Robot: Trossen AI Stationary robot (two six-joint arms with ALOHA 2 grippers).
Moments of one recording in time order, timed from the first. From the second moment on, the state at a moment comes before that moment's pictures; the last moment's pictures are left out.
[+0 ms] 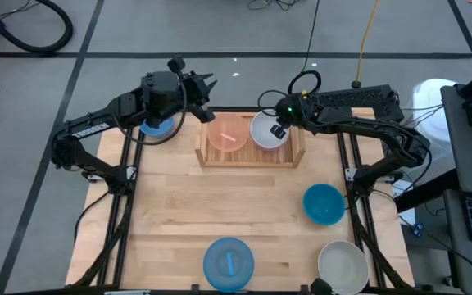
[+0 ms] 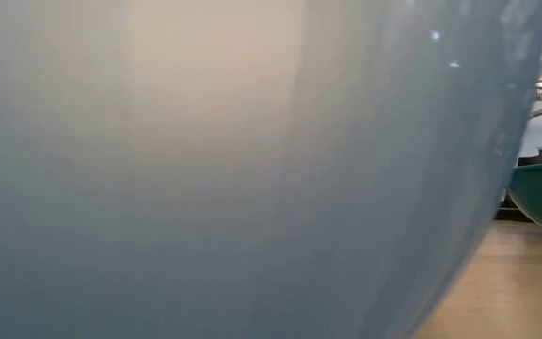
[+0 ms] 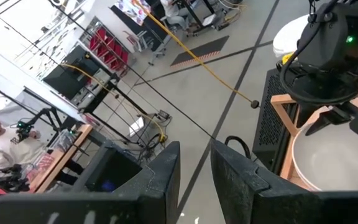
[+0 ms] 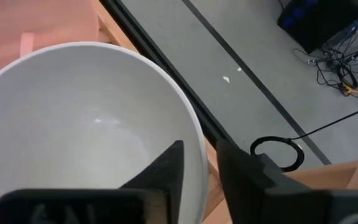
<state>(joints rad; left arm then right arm) 0.24 1.41 1.68 -0.50 -0.56 0.57 -0.57 1.45 0.96 -0.28 0.31 -0.12</state>
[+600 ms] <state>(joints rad) 0.24 1.41 1.68 -0.53 -0.74 0.57 -0.51 1.27 0.96 -0.10 0.32 -0.30</state>
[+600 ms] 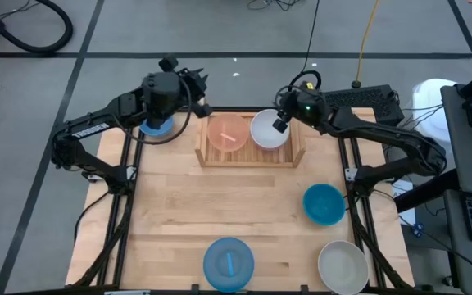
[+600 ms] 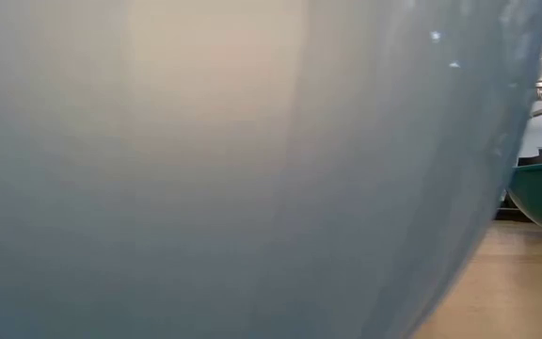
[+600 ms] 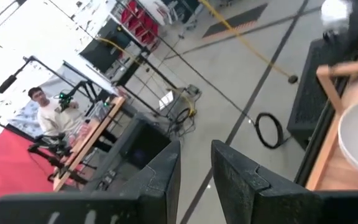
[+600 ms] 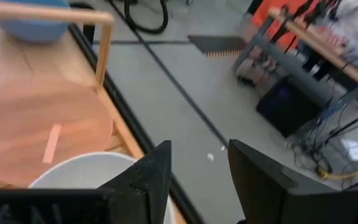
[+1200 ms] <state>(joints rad) 0.19 1.41 1.68 -1.10 -0.12 0.29 -0.50 1.05 0.96 -0.10 0.37 -0.46</state>
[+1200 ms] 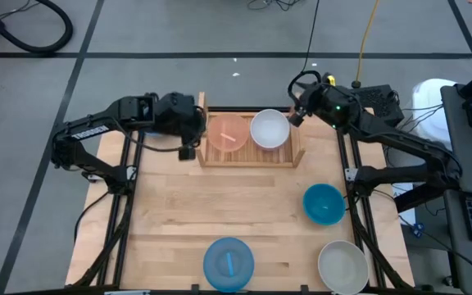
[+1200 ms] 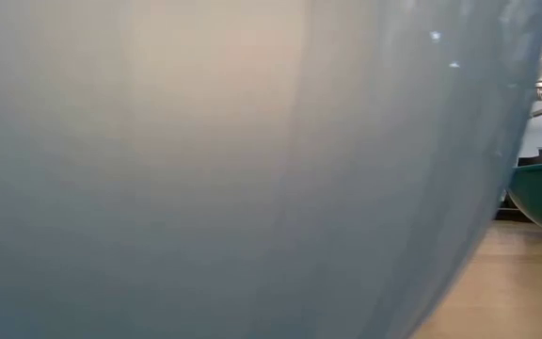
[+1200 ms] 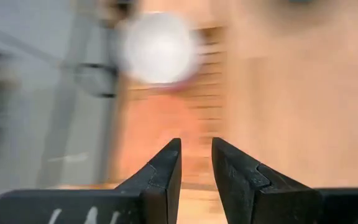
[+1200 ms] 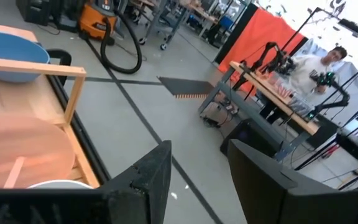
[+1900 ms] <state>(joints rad) -0.09 1.44 1.54 -1.24 0.14 -0.19 -0.48 0.93 0.96 -0.11 0.37 -0.51</state>
